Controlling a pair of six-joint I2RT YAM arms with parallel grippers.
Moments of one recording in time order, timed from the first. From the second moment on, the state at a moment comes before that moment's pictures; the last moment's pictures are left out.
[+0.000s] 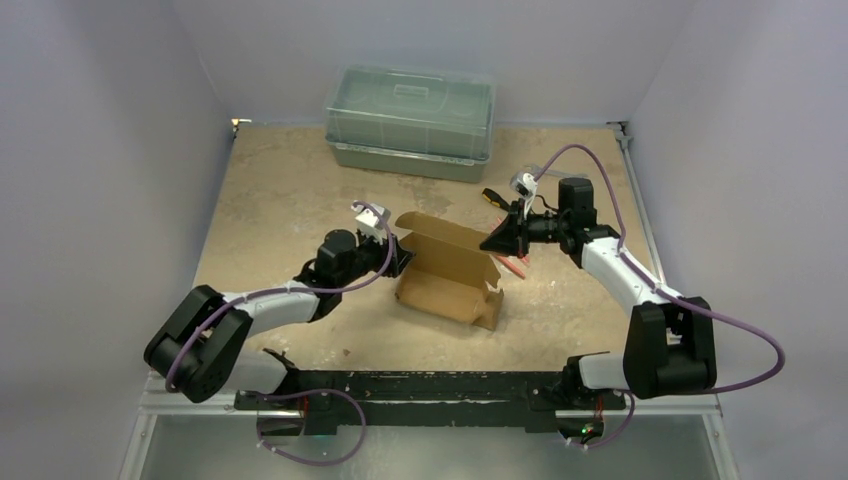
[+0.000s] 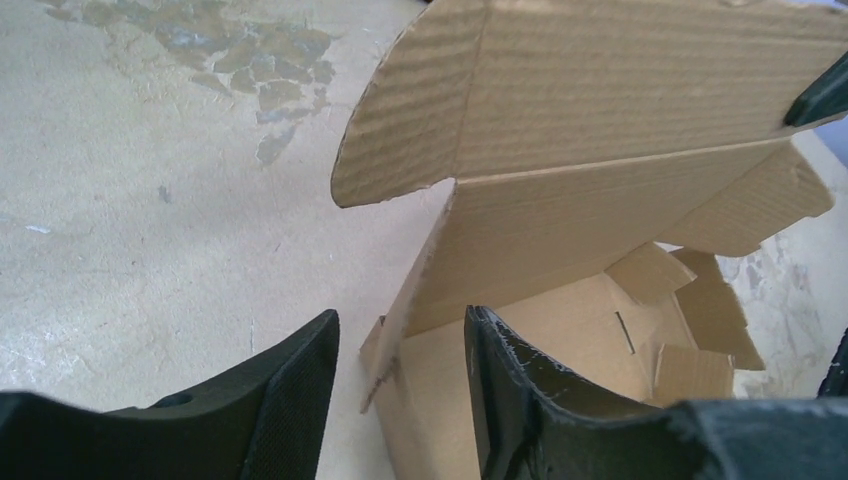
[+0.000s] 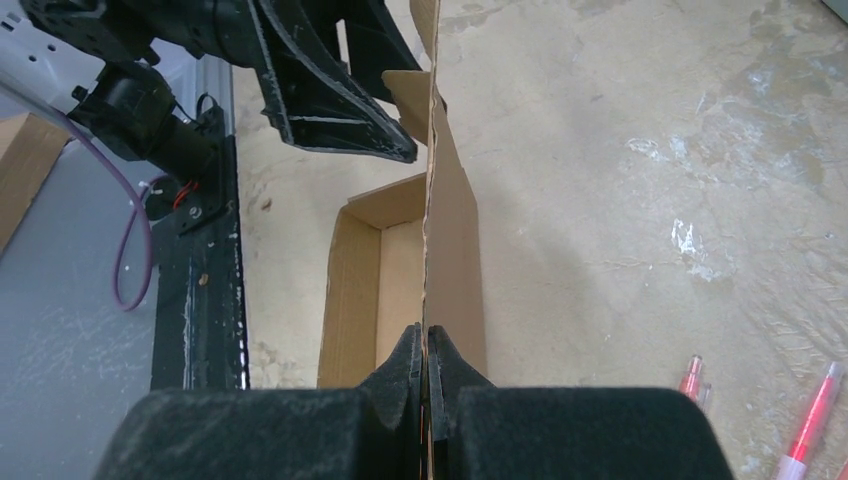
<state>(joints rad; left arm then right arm) -0.59 1.34 0.44 0.62 0.17 -0.31 0.13 1.34 0.81 -0.14 -1.13 -0.20</state>
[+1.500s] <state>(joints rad) -0.78 0.99 0.28 0.51 -0.15 -0.37 0.04 1.16 0.67 -0.14 -0.93 -0.32</state>
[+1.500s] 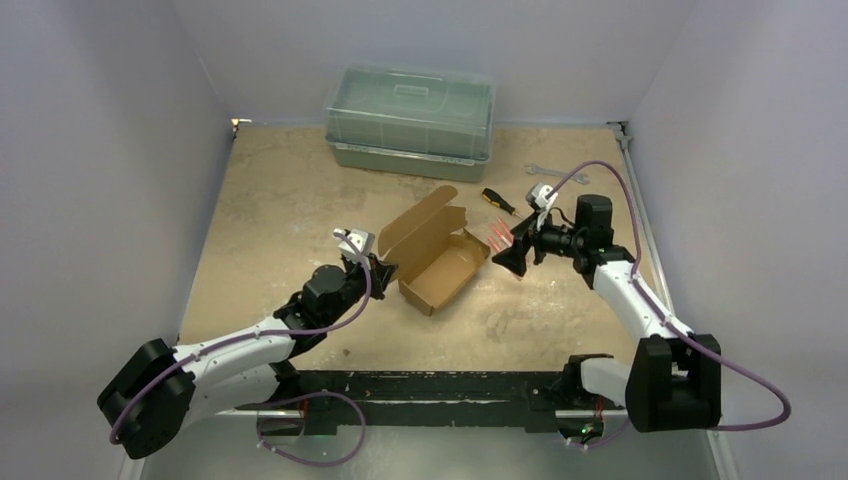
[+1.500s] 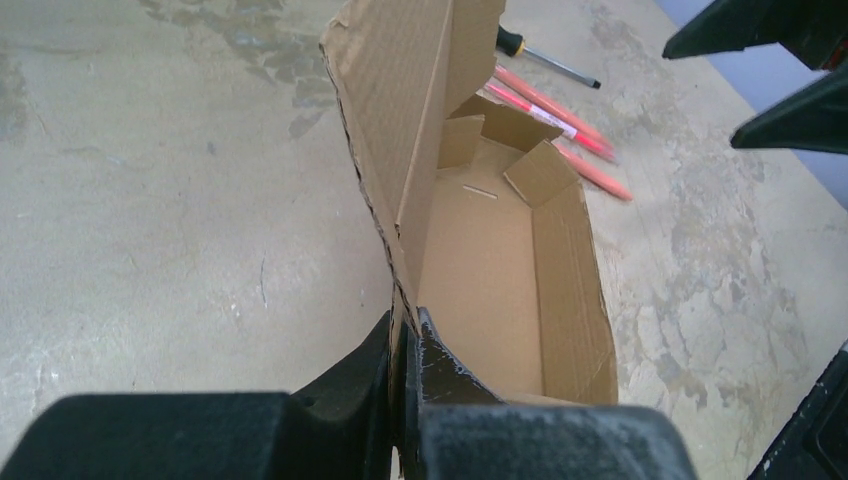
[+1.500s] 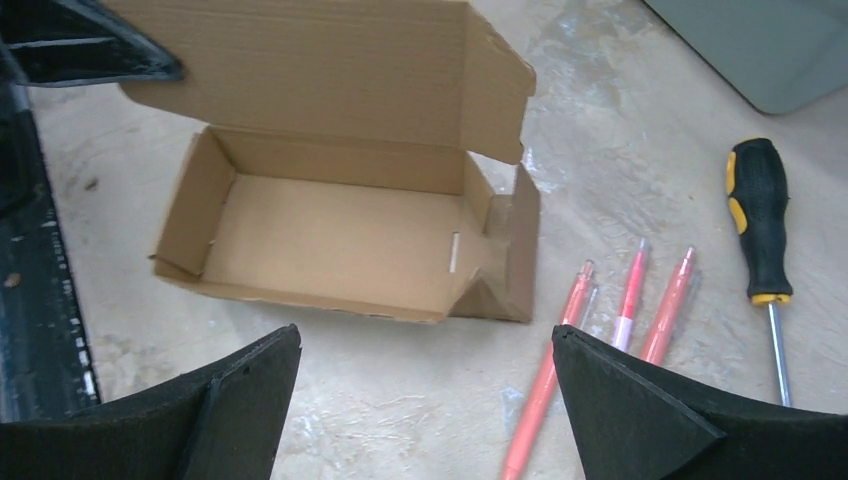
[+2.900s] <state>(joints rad) -0.79 0.94 0.25 0.53 -0.09 -0.41 0.26 1.53 0.85 -0.15 -0.57 -0.37</state>
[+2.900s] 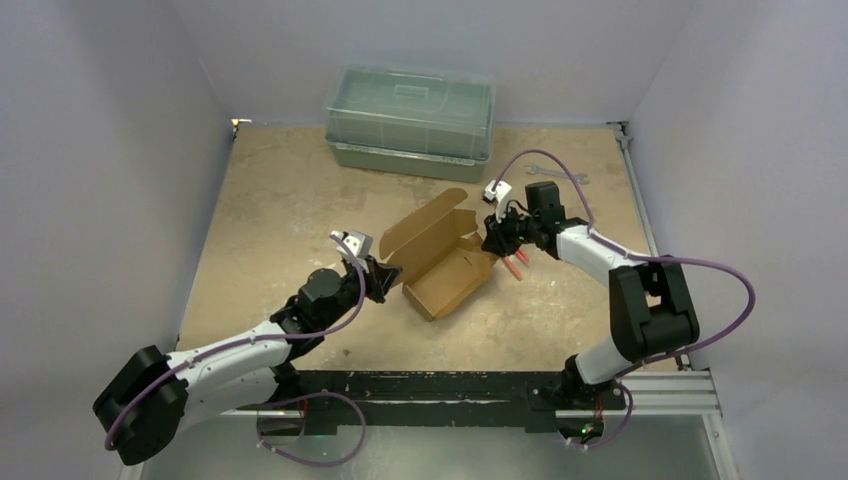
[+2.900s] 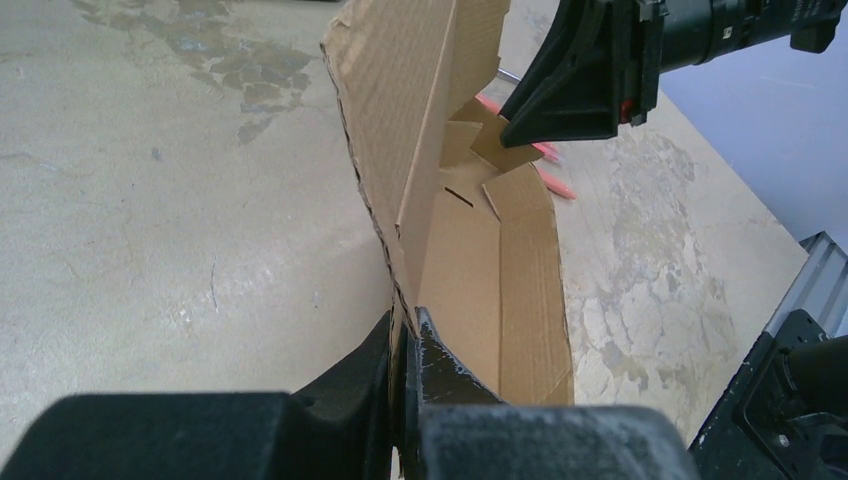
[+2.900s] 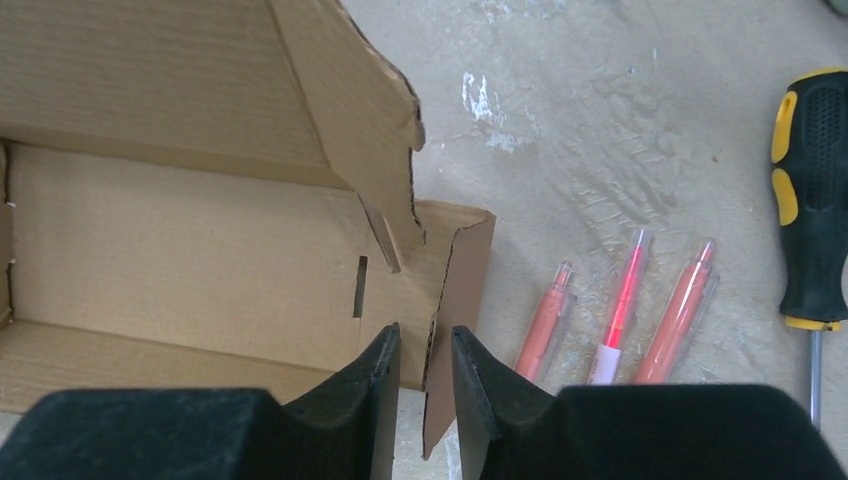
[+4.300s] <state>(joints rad) -0.79 0.90 0.31 0.48 -0.15 -0.55 0.26 1.44 0.83 -0.14 -0.58 -0.35</state>
